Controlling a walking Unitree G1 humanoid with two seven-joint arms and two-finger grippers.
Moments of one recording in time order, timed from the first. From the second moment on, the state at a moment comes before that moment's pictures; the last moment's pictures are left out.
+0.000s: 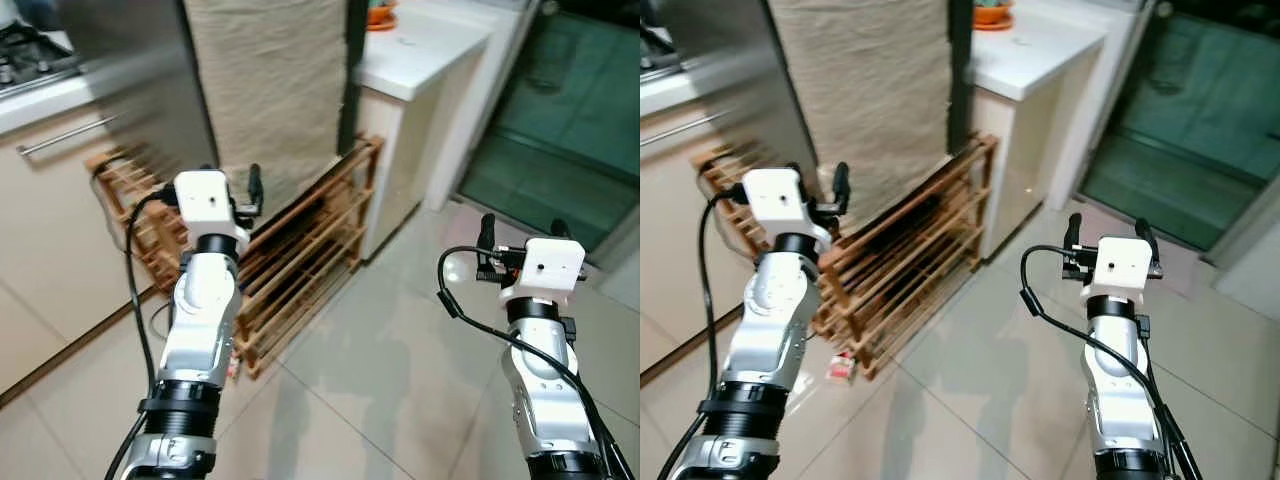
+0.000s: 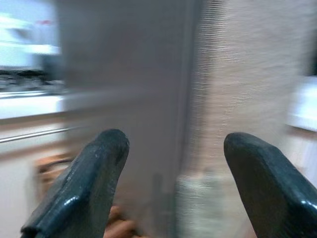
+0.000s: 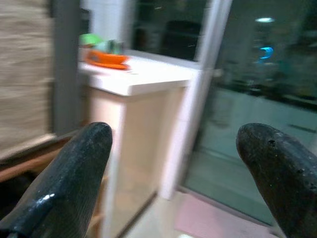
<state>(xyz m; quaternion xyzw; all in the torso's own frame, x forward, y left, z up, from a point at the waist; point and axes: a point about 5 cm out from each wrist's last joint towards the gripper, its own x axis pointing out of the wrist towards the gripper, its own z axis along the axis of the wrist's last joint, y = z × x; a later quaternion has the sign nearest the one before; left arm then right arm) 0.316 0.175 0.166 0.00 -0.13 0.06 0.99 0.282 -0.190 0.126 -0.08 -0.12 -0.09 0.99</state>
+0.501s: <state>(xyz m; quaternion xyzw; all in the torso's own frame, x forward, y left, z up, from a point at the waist) 0.309 0.168 0.179 0.00 -0.13 0.05 0.99 0.279 -0.185 0.119 -0.08 -0.10 -0.08 0.99</state>
